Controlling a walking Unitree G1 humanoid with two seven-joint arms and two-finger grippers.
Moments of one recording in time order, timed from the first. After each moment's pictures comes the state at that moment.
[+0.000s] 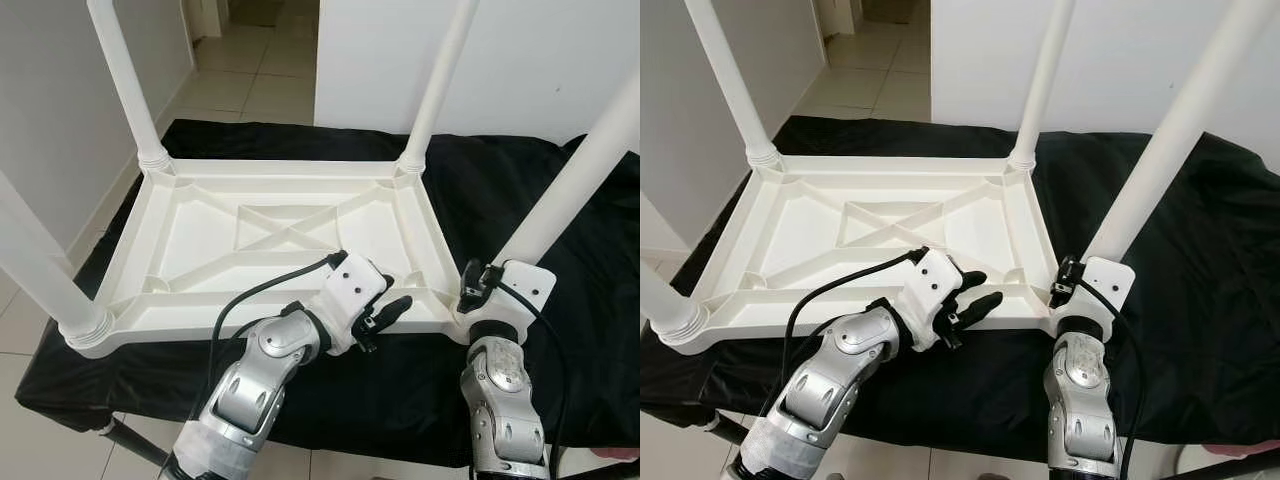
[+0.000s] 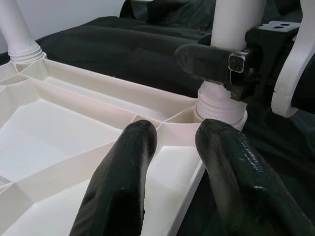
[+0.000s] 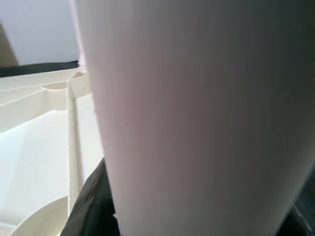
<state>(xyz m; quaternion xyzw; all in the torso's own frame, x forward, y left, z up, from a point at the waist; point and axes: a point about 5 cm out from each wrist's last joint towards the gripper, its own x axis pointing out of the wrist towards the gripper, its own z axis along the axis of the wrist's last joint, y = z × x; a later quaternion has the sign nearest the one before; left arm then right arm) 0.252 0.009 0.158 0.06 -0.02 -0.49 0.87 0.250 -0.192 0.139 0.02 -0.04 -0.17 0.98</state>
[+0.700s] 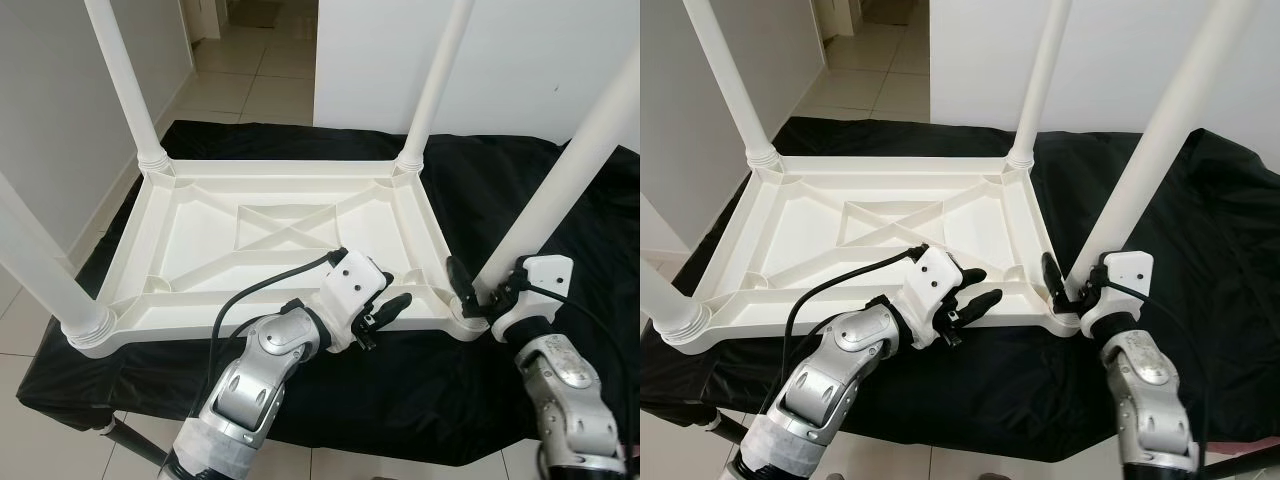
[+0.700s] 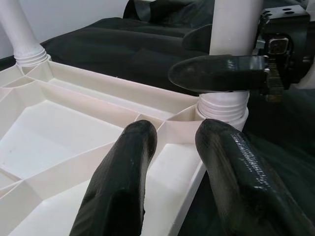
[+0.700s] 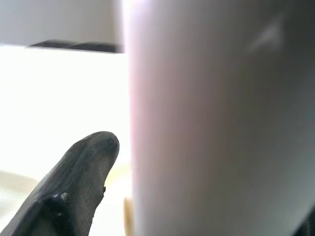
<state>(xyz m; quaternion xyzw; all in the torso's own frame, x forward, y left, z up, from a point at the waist) 0.255 0.012 0.159 0.07 -0.02 -0.48 0.87 0.256 -0.228 0.145 -0.05 -0.02 0.15 0.99</state>
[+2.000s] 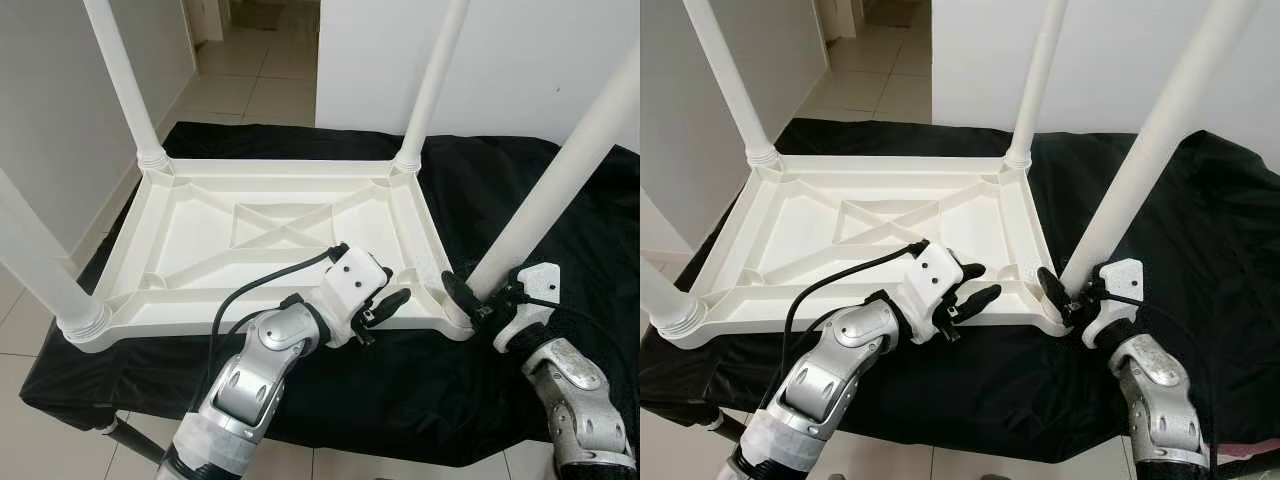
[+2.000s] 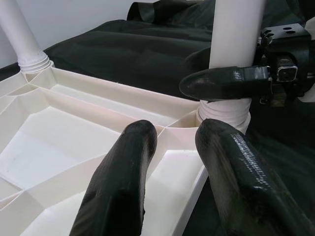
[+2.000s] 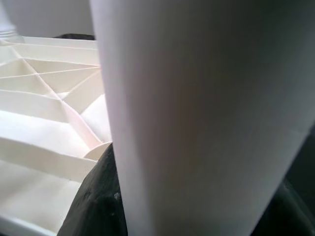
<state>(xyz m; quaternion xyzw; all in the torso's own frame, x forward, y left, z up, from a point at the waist) 0.257 0.012 0.162 0.08 -0.03 -0.48 0.87 0.256 -0.231 0.132 -0.04 -0.02 0.14 0.99</state>
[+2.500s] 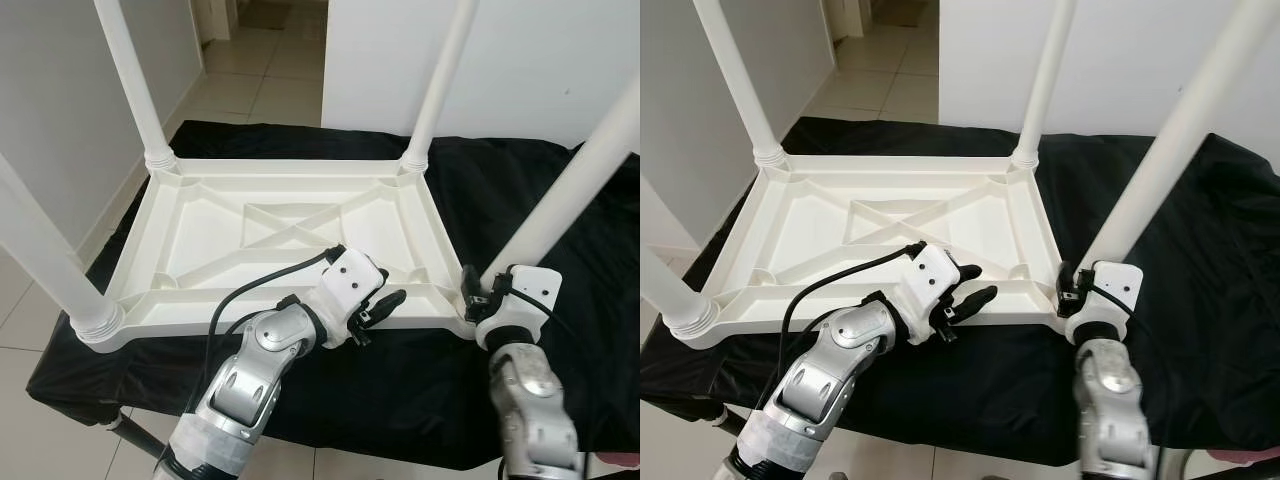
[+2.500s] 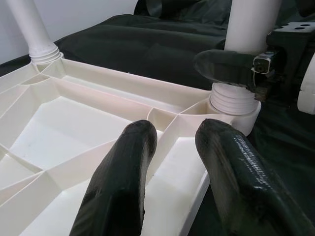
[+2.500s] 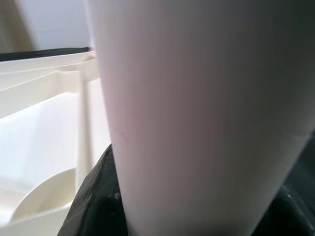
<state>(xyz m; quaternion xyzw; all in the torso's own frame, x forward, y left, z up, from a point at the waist) 0.258 0.015 0.160 0.09 -0.03 -0.48 0.87 0.246 -0.199 0.132 0.02 -0.02 -0.18 0.98</state>
